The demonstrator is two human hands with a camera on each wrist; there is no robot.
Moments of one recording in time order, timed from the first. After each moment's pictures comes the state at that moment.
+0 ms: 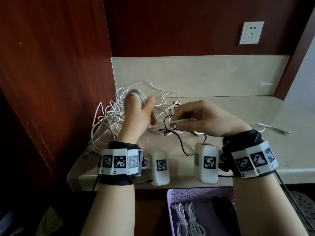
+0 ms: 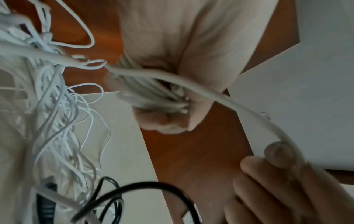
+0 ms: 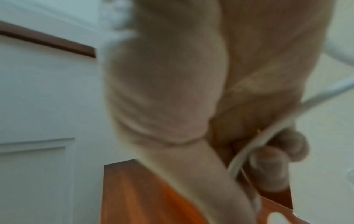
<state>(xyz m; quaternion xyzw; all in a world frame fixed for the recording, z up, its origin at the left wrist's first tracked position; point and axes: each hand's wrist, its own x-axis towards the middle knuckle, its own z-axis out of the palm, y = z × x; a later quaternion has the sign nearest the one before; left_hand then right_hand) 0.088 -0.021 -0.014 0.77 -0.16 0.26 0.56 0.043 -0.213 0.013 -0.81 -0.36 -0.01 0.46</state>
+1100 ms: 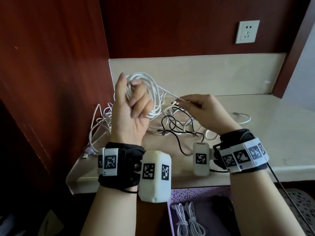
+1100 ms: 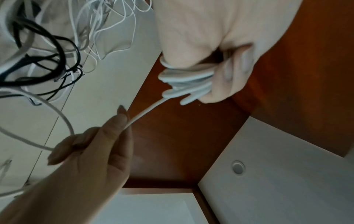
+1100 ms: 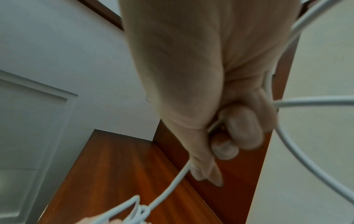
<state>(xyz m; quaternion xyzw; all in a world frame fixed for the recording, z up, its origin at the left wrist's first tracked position) 0.051 -0.024 0.016 0.19 -0.36 -0.11 0.91 0.066 -0.220 -0.001 -0.85 -0.20 -0.23 0.43</state>
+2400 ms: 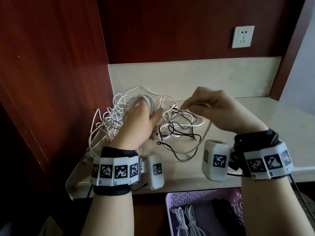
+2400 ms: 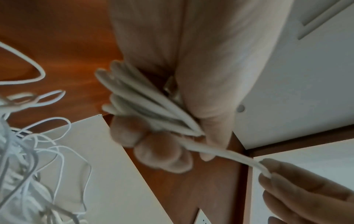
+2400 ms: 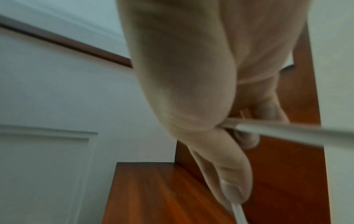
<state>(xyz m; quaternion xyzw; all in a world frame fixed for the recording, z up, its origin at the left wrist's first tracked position) 0.069 -0.025 -0.003 0.85 -0.27 0.30 0.35 0.033 -0.239 0.030 -0.83 -0.32 -0.20 0.42</state>
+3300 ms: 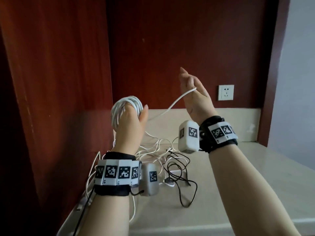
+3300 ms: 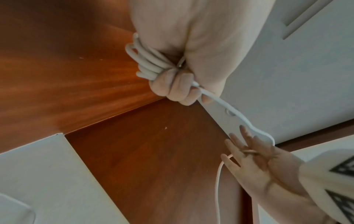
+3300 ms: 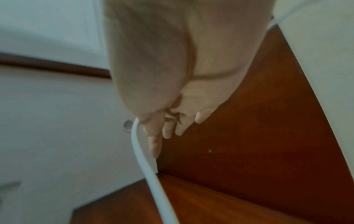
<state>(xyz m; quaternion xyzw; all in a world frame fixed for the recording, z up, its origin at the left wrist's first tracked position) 0.078 -0.029 0.092 0.73 -0.16 0.59 0.29 0.106 -0.210 0.143 -0.53 -0.36 -0.28 0.72</state>
